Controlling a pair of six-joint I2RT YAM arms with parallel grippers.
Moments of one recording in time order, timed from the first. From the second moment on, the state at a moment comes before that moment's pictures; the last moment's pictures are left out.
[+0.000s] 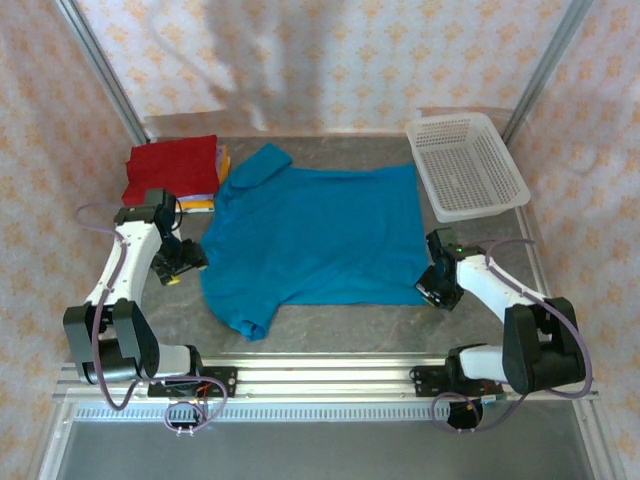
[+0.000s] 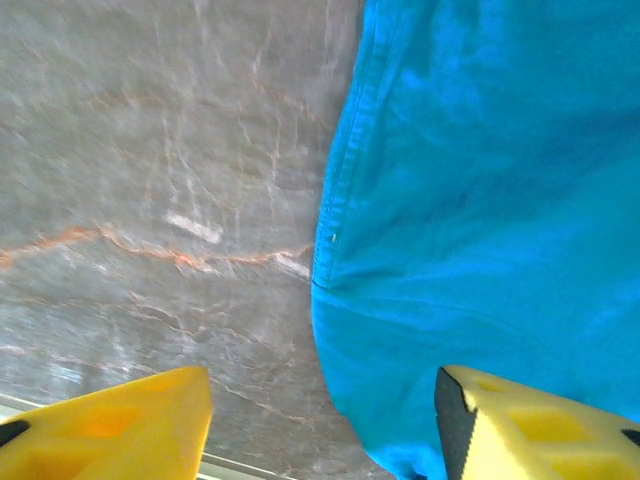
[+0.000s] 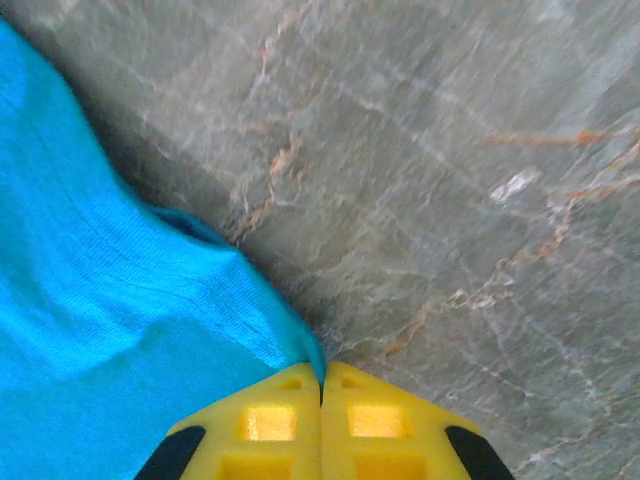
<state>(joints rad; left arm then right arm) 0.20 1.35 1.04 -1.21 0.07 -0.38 0.17 1.29 0.64 -0.81 -0.02 0.90</state>
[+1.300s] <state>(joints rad) 0.08 1.54 0.84 -1.01 0.08 -0.51 0.14 1.07 0.65 -0.99 0.10 0.91</state>
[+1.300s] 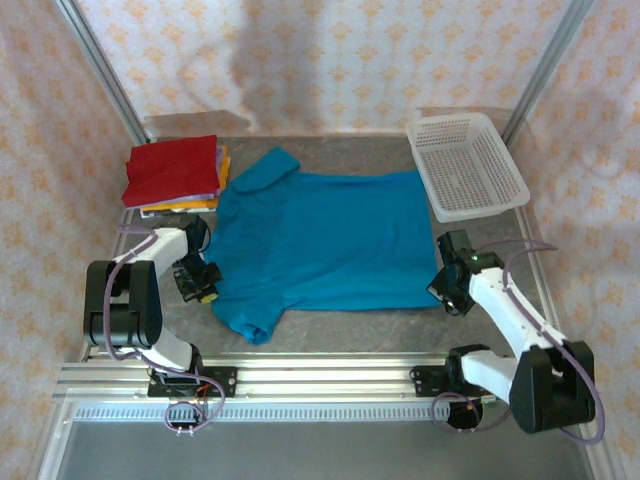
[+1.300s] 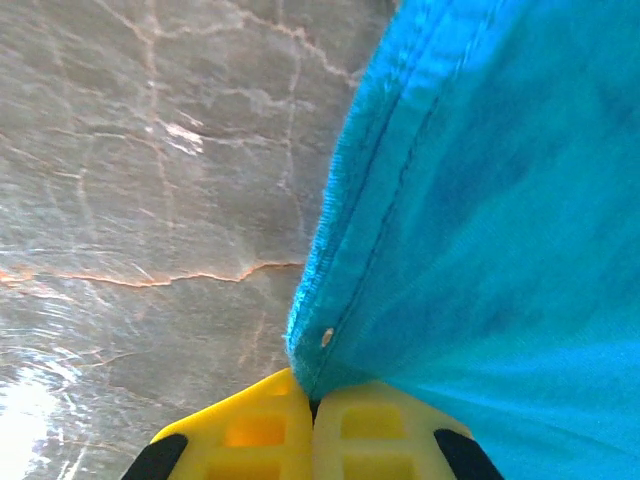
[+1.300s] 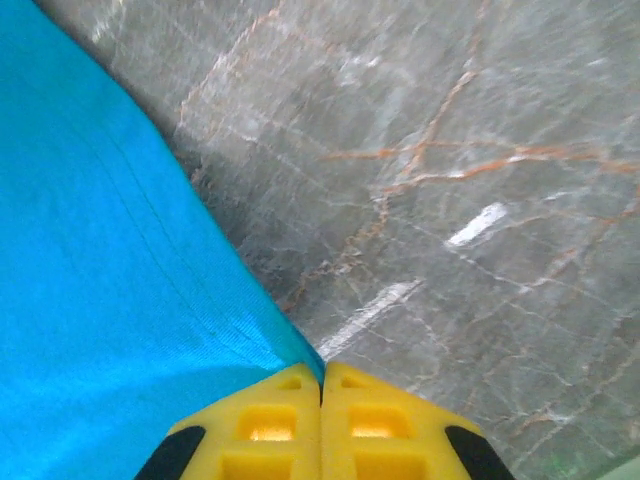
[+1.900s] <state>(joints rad) 0.07 1.54 0.87 -1.07 0.14 -0.49 0.19 1.09 0.66 -1.01 0.00 0.93</state>
